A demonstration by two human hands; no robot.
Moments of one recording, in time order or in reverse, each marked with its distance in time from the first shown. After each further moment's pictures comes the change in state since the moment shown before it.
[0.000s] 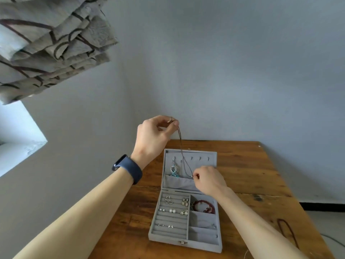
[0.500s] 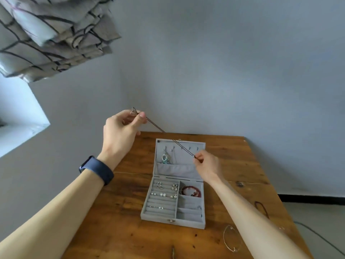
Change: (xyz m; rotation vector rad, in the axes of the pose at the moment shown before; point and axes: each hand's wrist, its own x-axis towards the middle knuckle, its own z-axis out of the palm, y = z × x) left_hand -0.045 -0.002 -0.051 -0.094 0.205 -0.074; right_hand -0.038 0.005 -0.027 0.379 0.244 0.275
